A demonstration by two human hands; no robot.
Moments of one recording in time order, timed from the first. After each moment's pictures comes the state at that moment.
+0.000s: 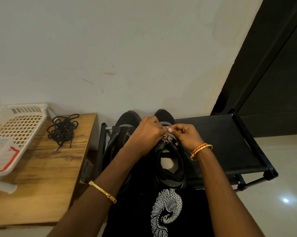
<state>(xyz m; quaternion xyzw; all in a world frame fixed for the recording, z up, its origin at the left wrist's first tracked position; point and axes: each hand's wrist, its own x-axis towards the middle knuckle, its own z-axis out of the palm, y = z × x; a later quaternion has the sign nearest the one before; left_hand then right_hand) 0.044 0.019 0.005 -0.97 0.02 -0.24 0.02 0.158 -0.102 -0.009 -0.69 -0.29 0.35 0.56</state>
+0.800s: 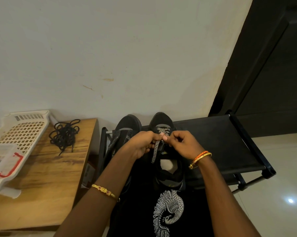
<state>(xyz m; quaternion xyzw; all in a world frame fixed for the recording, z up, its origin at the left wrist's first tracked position) 0.044 0.005 0.015 -0.61 -0.44 0.04 -0.65 0.145 -0.118 -0.004 -0.74 -0.38 0.30 0.47</state>
